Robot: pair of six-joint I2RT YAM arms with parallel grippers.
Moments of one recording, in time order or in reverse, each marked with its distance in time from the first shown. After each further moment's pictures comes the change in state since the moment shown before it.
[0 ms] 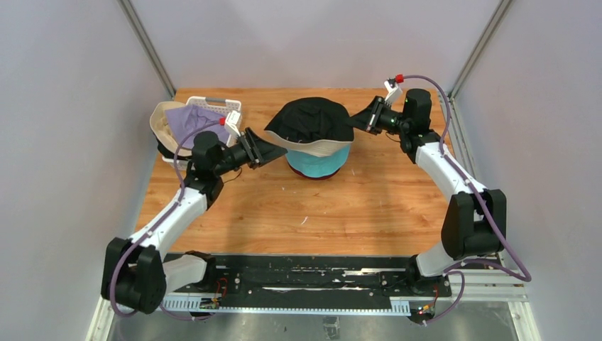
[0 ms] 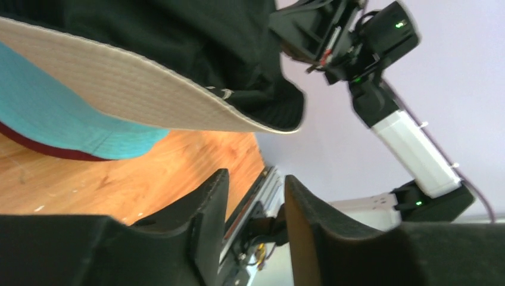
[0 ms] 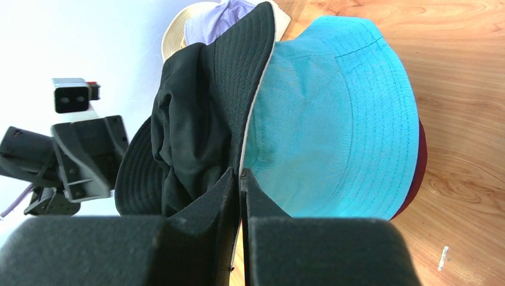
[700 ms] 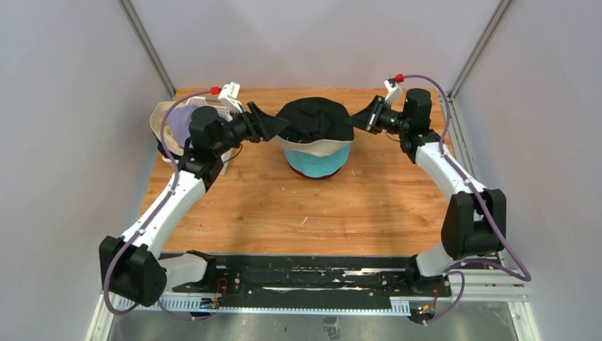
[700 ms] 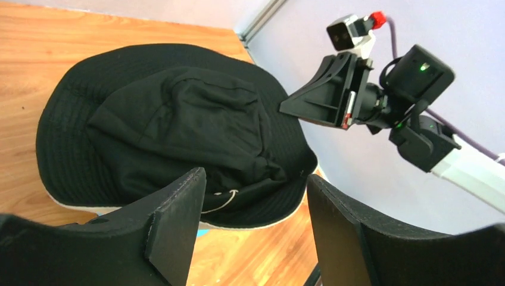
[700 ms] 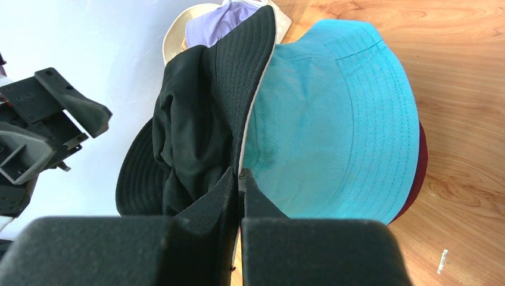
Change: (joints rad) left arm -0.038 0.002 0.296 -0.219 -0.247 0.372; right arm 0.000 0.002 0.000 0.014 -0.001 0.001
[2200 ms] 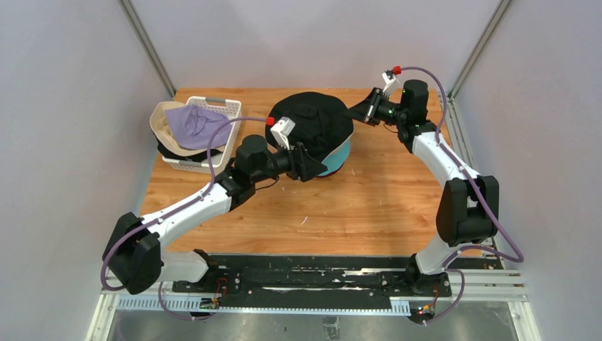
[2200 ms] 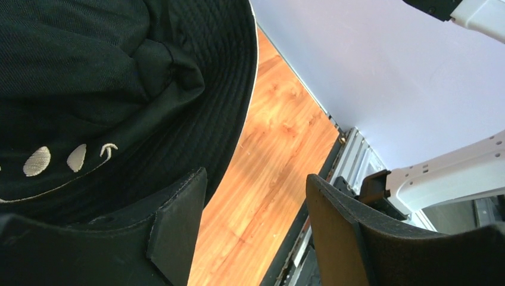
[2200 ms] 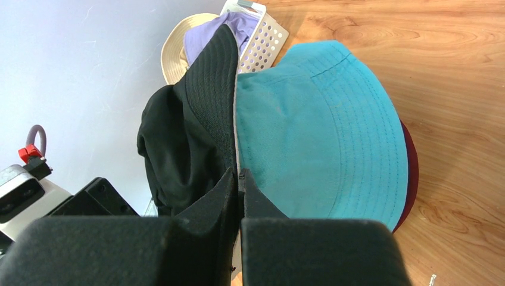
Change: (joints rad) left arm -0.373 0.097 -0.153 0.109 -0.100 0.091; right arm -0.011 0.108 0.117 -0.005 -0.013 0.000
